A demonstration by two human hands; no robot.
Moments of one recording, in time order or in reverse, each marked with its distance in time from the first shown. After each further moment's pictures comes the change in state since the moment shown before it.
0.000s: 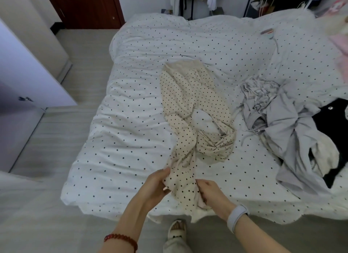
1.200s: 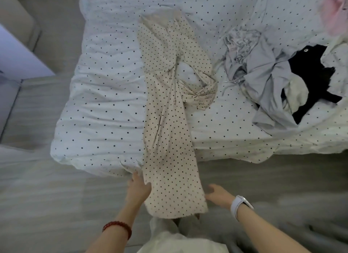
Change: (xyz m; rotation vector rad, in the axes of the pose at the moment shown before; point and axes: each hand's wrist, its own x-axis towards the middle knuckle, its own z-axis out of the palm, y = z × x) left_hand -0.053 -0.184 -0.037 1.042 0.481 -0.221; right_hand -0.071 0.193 -0.035 -0.468 -0.070 0.247
